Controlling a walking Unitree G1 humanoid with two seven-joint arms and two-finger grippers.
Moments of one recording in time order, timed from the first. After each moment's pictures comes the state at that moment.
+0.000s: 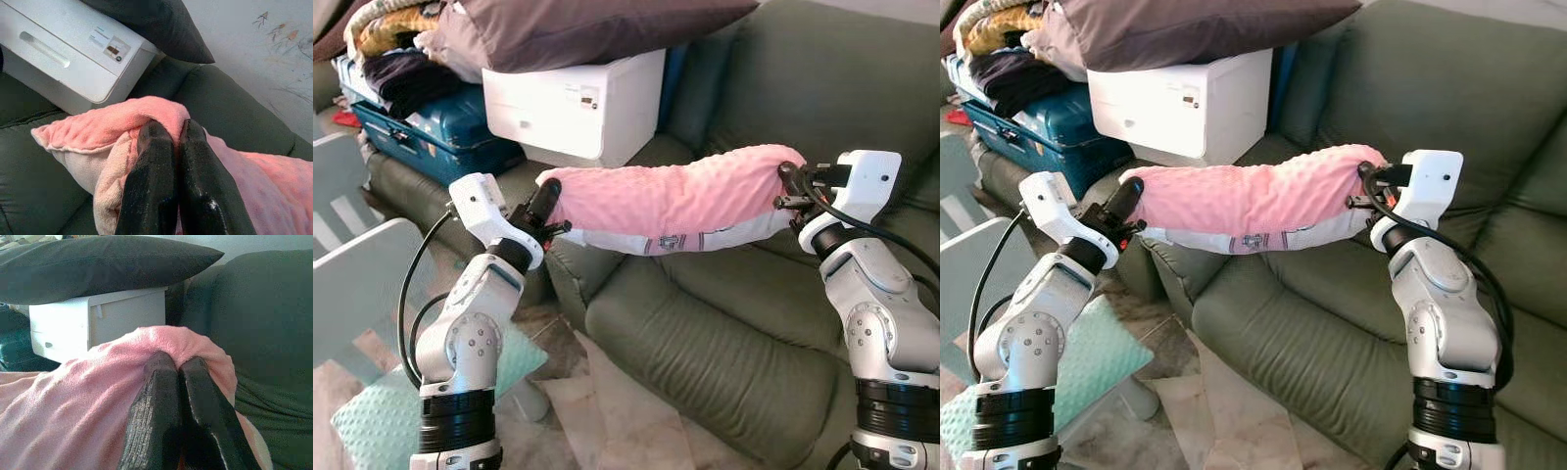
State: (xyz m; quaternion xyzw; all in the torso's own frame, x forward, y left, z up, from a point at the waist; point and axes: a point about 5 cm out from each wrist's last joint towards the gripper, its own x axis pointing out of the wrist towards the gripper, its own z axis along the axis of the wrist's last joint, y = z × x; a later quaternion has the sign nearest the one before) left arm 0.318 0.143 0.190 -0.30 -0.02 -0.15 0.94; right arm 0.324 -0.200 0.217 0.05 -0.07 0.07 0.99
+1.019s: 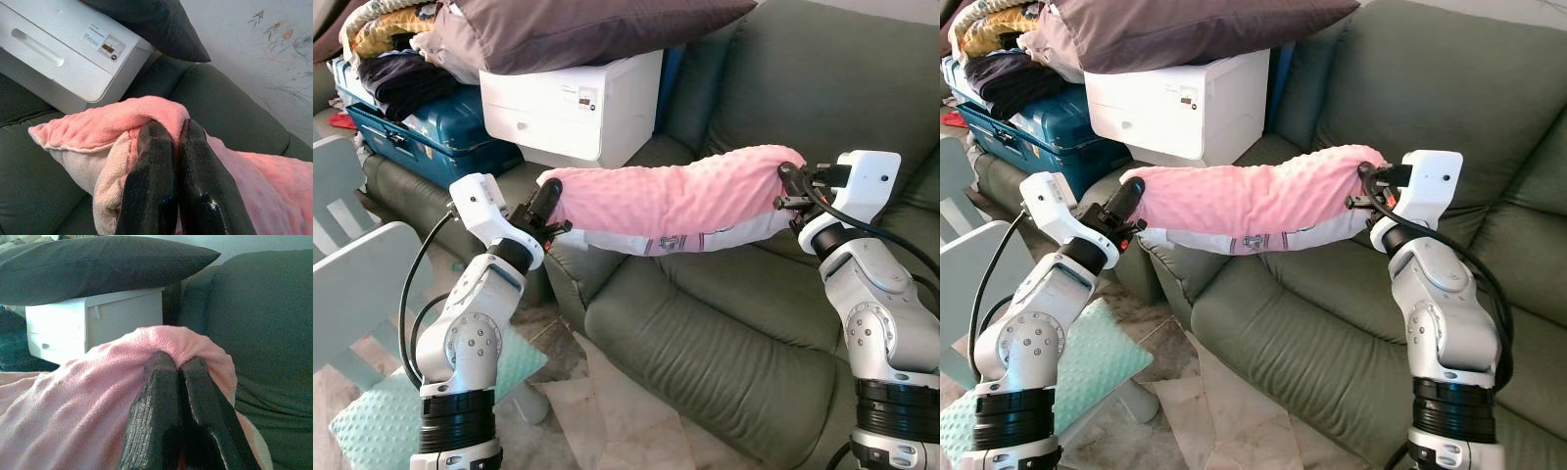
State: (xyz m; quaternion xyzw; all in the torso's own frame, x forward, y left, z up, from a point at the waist) left arm 0.318 0.142 0.190 -0.30 -0.02 -0.15 0.94; right arm 0.324 -0.200 0.217 0.05 -0.06 0.07 0.99
